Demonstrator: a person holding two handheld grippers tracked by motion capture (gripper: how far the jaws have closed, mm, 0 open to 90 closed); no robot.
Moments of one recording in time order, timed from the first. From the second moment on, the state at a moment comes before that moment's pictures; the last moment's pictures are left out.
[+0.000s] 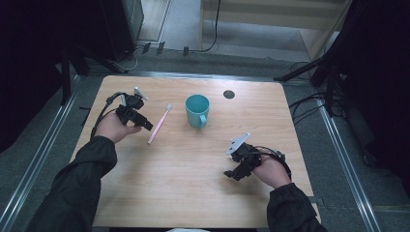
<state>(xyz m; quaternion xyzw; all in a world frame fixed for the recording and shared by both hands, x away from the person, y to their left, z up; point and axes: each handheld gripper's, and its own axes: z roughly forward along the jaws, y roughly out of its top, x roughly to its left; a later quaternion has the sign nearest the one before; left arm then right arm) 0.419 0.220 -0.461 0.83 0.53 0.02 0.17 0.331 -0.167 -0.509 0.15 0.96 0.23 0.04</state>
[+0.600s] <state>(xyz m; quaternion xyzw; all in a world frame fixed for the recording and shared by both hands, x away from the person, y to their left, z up) 0.456 0.193 -0.459 0.85 0.51 0.00 0.13 0.329 -0.172 -0.509 0.16 0.96 0.23 0.04</state>
